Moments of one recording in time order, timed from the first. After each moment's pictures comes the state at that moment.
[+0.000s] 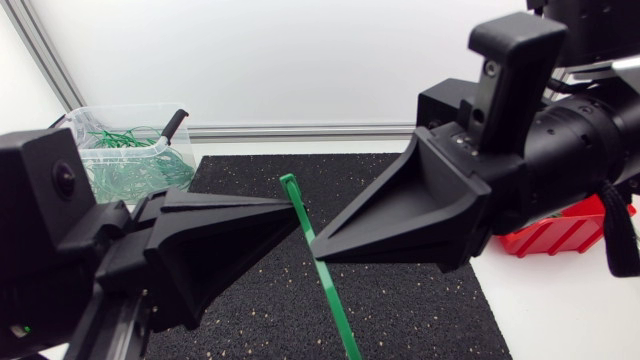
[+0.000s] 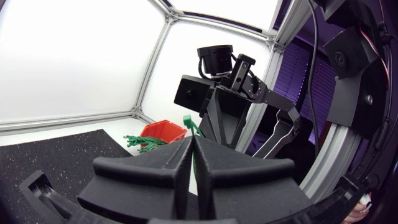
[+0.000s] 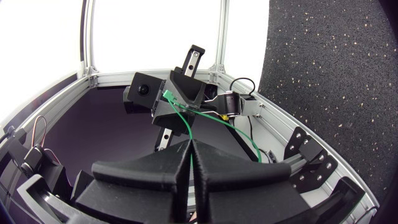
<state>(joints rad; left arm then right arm) -1.00 0.74 0.59 0.17 0.21 -0.37 0.65 1.10 1.03 -0.48 -1.12 1.07</state>
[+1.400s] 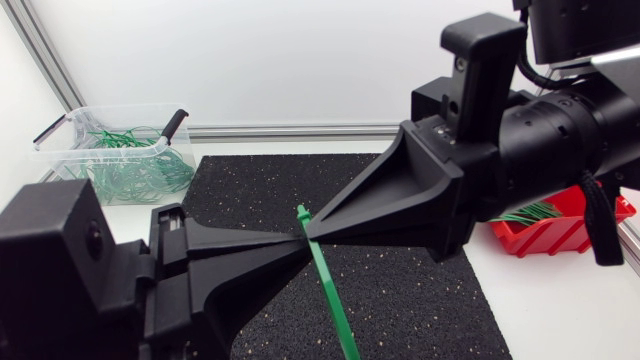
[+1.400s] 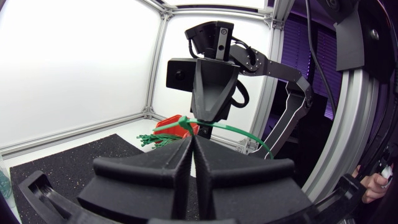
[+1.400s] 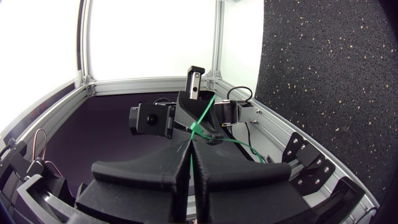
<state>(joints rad) -1.15 0.75 0.54 0.18 0.02 -0.19 0.63 1.14 1.05 -0.48 -1.09 1.07</state>
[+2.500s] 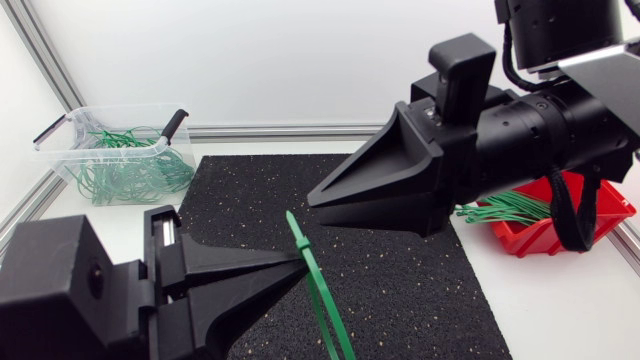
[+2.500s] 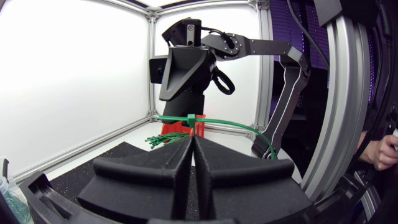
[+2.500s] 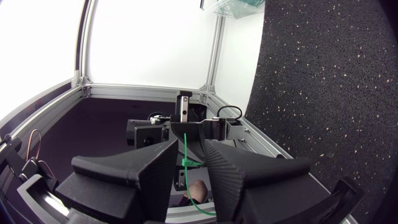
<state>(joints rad) -1.14 0.72 0.49 0.17 0.03 0.00 0.57 1.19 1.05 -0.48 -1.09 0.91</state>
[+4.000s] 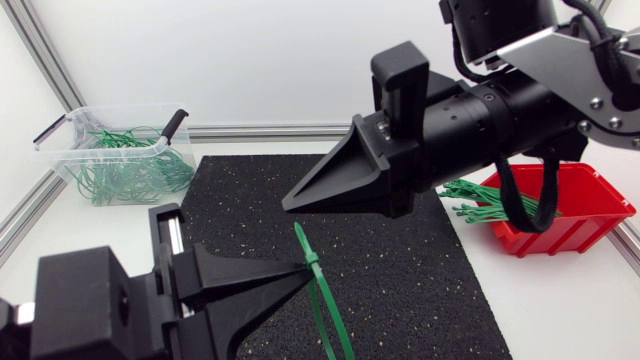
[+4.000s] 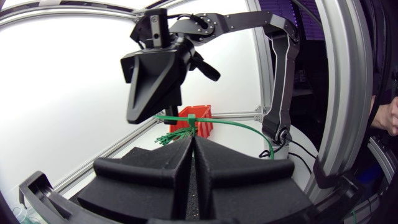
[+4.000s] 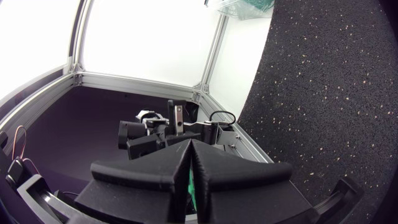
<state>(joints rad) -1.15 0.74 0.47 0.18 0.01 0.18 0.62 1.32 1.15 -0.53 -1.04 0.75</state>
